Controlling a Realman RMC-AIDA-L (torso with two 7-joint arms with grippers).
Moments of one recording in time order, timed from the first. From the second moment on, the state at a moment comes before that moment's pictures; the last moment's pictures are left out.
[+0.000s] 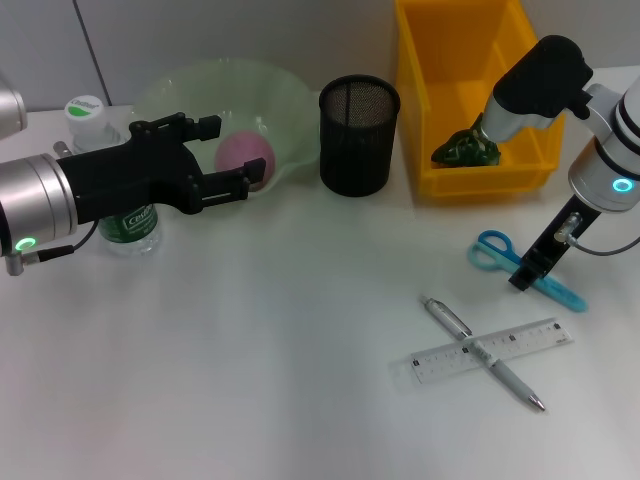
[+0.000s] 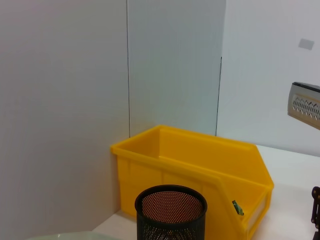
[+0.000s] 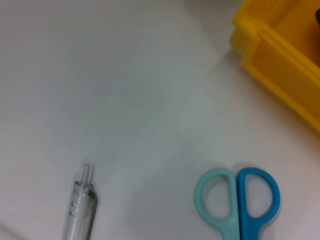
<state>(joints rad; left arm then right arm) -0.43 -2.07 1.26 0.95 1.60 1.10 -1.48 0.88 2.04 -1.07 -0.76 -2.92 -1.40 2.36</state>
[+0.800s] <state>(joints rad) -0.43 -2.07 1.26 0.95 1.60 1.10 -1.48 0.88 2.04 -1.07 -0.76 -2.92 -1.40 2.36</state>
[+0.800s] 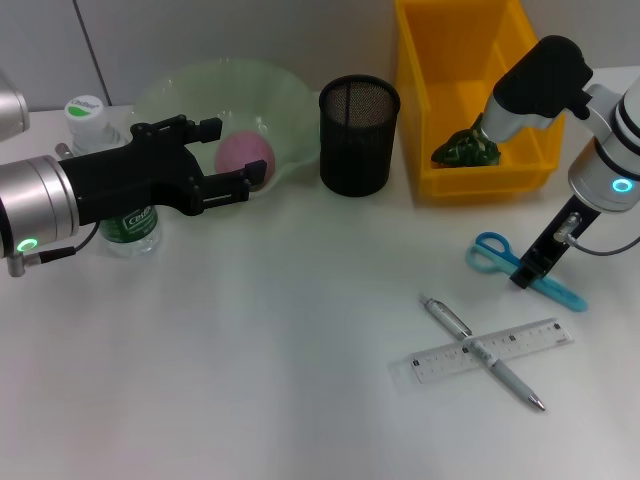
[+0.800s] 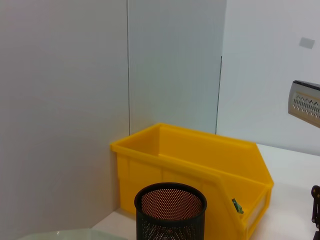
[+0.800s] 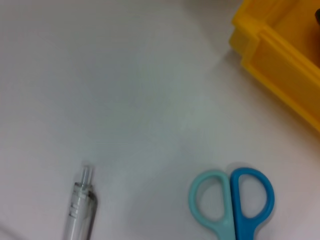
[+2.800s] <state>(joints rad) -0.44 -2.07 1.26 0.94 1.60 1.10 -1.48 0.87 2.05 -1.07 -0.86 -2.88 -1.44 2.35</state>
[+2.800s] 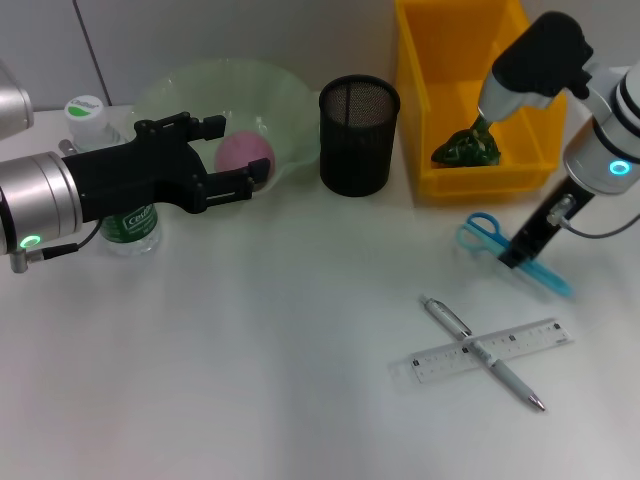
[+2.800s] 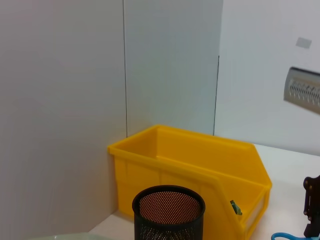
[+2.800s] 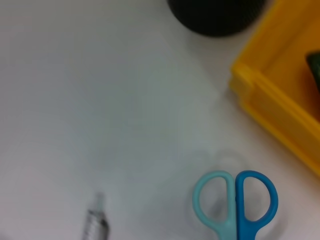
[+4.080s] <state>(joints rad) -0.45 -2.07 1.26 0.93 1.60 1.09 -1.46 0.68 2.08 -1.32 -1.24 -2.43 -0.91 2.28</state>
